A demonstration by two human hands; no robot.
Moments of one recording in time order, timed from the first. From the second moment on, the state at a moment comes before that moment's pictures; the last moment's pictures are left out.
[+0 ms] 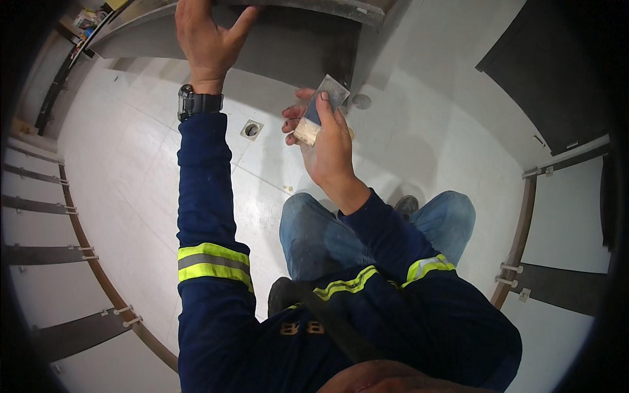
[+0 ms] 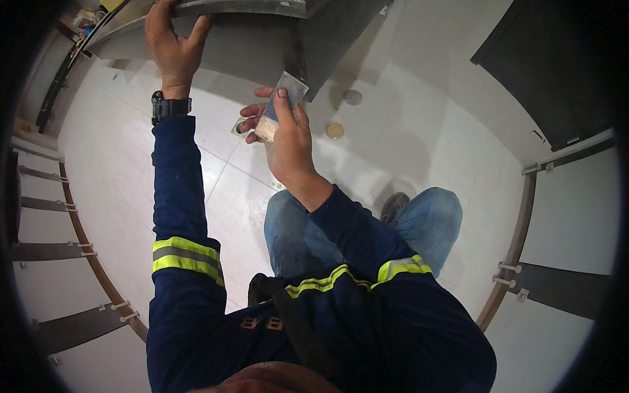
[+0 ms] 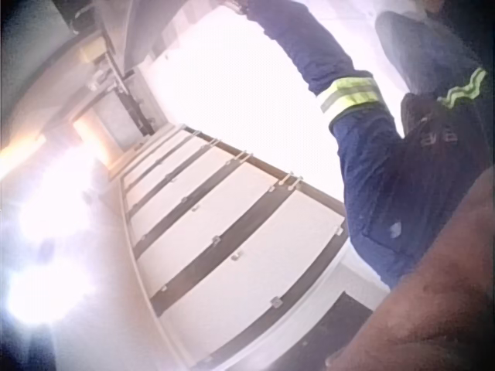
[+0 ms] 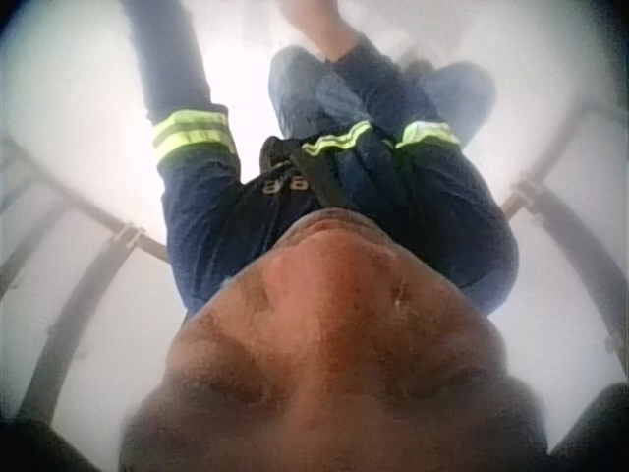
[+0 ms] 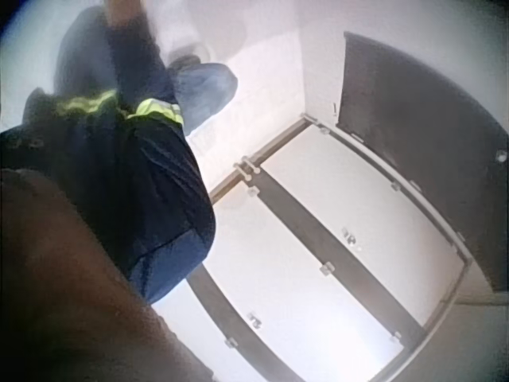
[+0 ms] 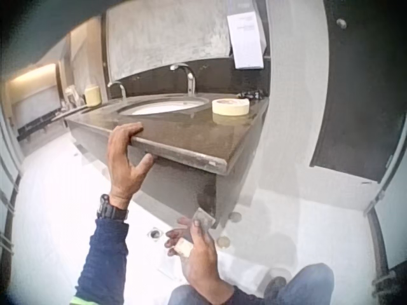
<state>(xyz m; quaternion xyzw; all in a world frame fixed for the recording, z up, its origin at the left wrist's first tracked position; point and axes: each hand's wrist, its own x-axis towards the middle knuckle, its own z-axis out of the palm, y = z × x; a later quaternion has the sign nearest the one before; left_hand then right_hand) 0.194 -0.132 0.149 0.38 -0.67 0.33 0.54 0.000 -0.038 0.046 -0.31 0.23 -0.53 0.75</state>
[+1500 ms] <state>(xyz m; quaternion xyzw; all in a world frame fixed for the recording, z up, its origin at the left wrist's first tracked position) 0.194 -0.132 0.153 0.38 -0.67 0.36 0.53 -0.005 -0.040 0.041 -0.36 0.20 -0.56 0.72</state>
